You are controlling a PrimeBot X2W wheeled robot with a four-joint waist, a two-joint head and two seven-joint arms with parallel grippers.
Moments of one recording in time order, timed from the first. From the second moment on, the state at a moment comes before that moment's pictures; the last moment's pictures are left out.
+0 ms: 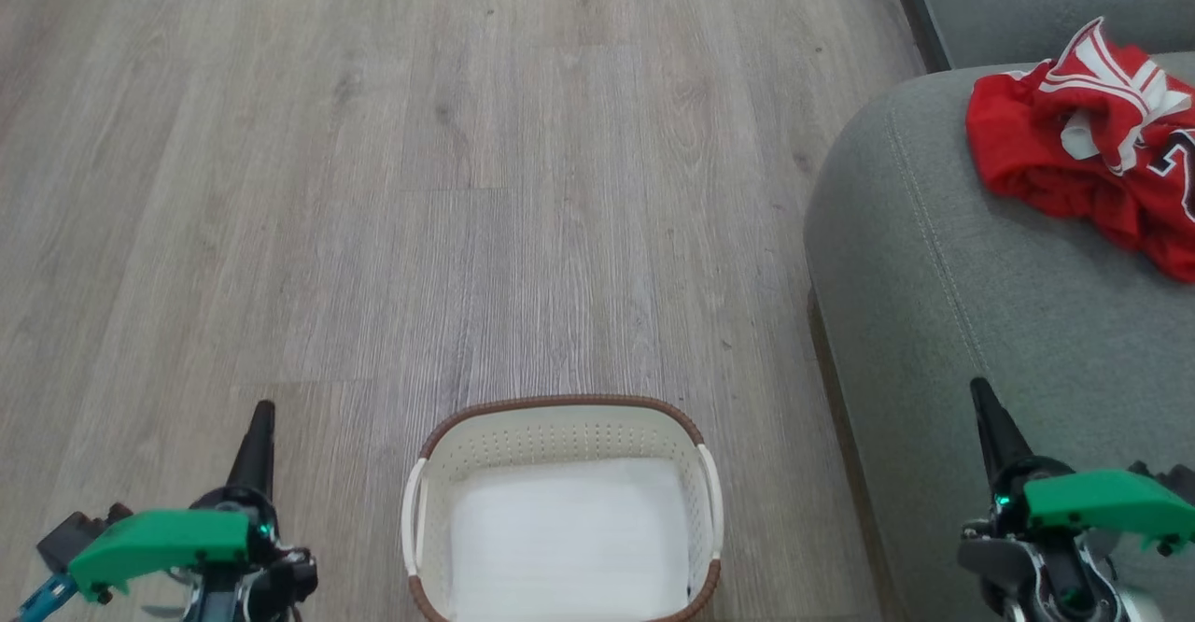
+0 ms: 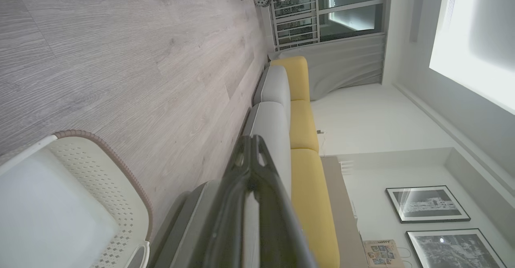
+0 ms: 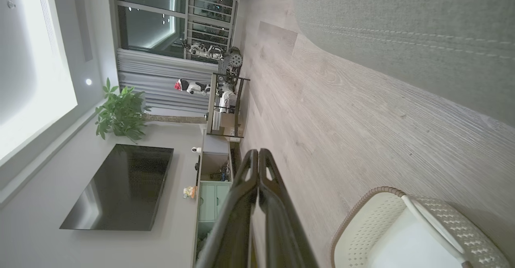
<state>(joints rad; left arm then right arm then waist) -0.02 0.06 0.04 0.28 -1.44 -0.09 0.06 -0.04 -0.05 -0.10 0.32 1.43 0.13 0.06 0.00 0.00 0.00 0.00</state>
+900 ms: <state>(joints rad) -0.06 0.04 0.08 0.28 -1.61 -0.12 0.11 -0.05 -0.05 -0.13 0.28 1.60 0.13 0.11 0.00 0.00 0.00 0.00</state>
